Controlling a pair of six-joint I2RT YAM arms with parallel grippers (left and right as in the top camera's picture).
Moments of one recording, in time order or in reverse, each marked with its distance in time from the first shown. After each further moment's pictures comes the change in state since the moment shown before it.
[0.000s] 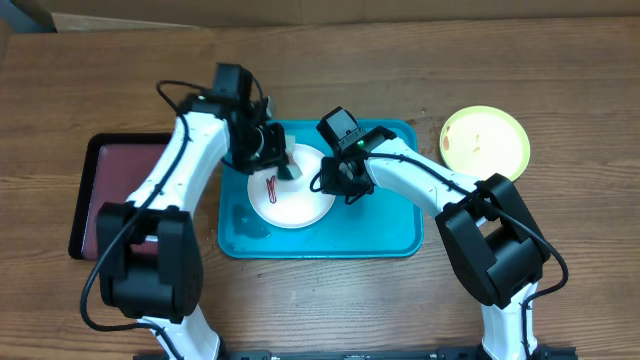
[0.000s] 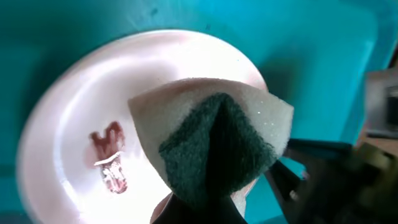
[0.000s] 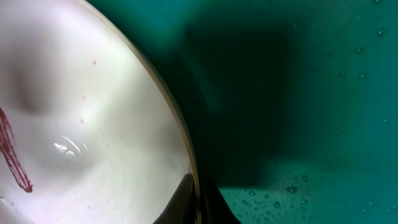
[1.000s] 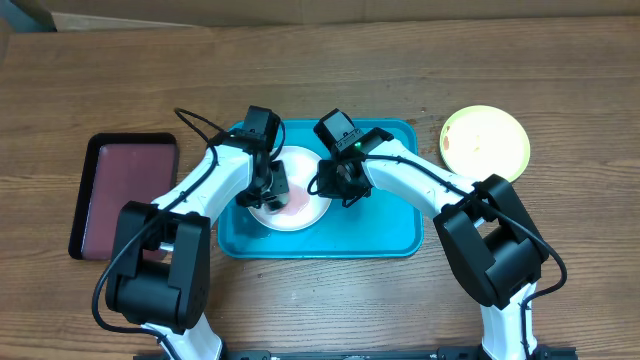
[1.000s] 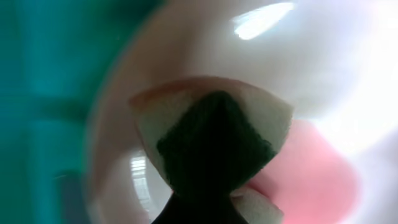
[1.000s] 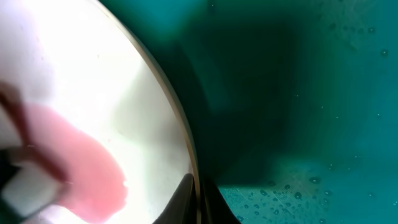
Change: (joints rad) left arm -0.087 -0.027 -0.254 0.123 -0.425 -0.159; right arm 0.008 0.000 0.000 -0.007 -0.027 -0.004
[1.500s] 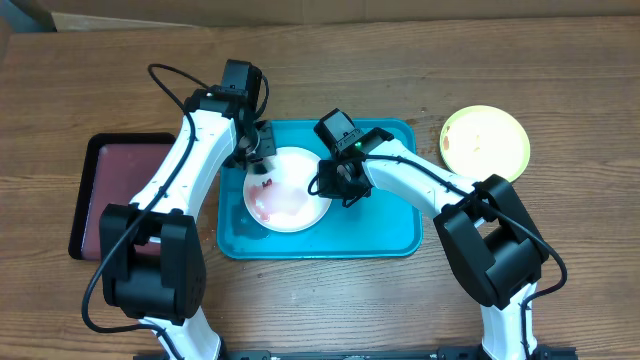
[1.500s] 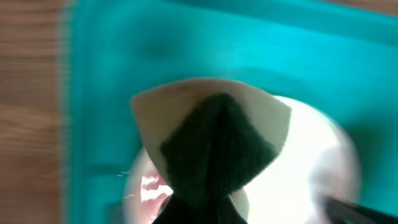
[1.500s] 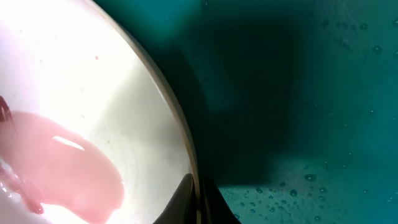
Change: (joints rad) left arm 0.060 0.027 0.306 -0.179 -0.011 0.105; right arm 0.000 0.000 0.000 0.000 -0.006 -0.004
